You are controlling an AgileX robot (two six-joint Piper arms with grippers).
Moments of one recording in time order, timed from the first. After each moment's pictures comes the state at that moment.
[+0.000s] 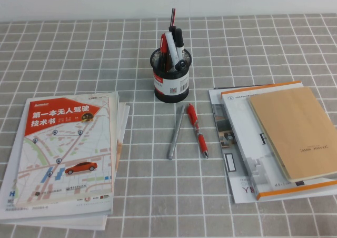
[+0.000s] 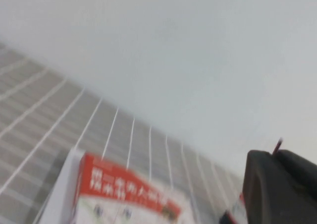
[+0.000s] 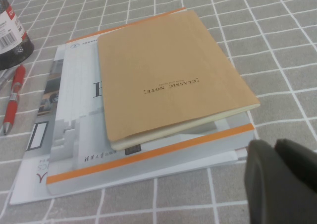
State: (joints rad) right arm 0.04 -0.01 0.03 0.14 0.38 0.11; left arm -0.09 -0.01 0.03 -0.35 -0.02 -0.15
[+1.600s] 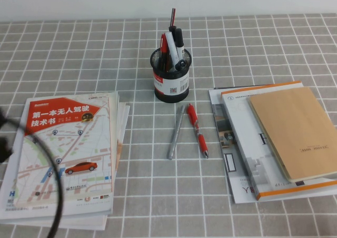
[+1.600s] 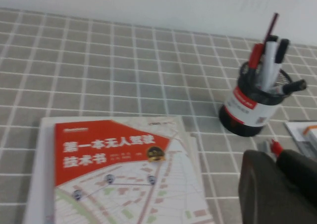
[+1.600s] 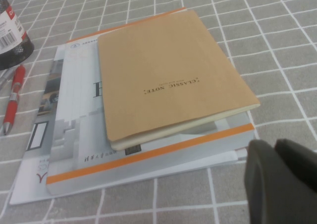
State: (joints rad) right arm 0.04 -0.01 0.03 0.14 0.38 0.11; left arm -0.09 0.62 -0.61 -0.42 0.47 0.26
